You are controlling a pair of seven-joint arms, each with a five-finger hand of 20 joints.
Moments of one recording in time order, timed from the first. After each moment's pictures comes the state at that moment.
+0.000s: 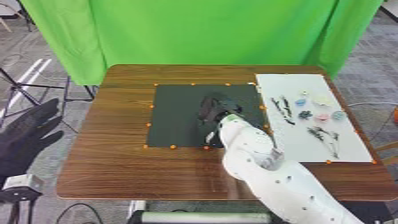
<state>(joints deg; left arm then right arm) 143.4 -59.9 -127.4 -127.7 44.1 -8.3 0.7 -69.5 -68.9 43.5 -101.0 -123.9 -4.6 39.6</state>
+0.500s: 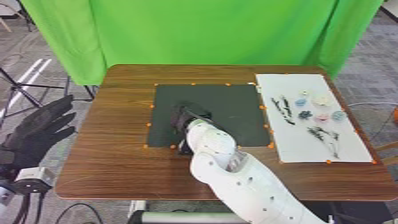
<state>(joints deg) 140.7 -56.2 -124.9 -127.0 44.1 -8.4 -1.0 -68.9 -80.7 40.6 -94.7 -128.3 -11.5 42.2</state>
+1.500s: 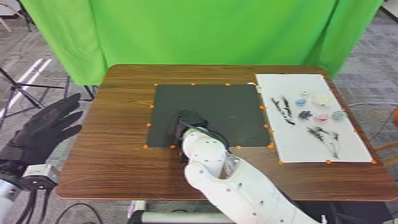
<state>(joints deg) 138.8 -54.8 -123.0 -126.5 43.8 -8.6 -1.8 -68.7 -81.6 37.4 -90.4 -132.5 -12.7 43.6</state>
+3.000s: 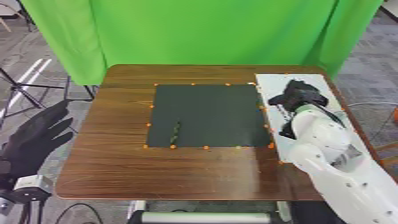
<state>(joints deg) 142.4 -60.6 -124.7 -127.8 44.4 -8.7 1.0 -83.0 -50.2 67.8 -112.6 -128.8 -13.4 50.7</state>
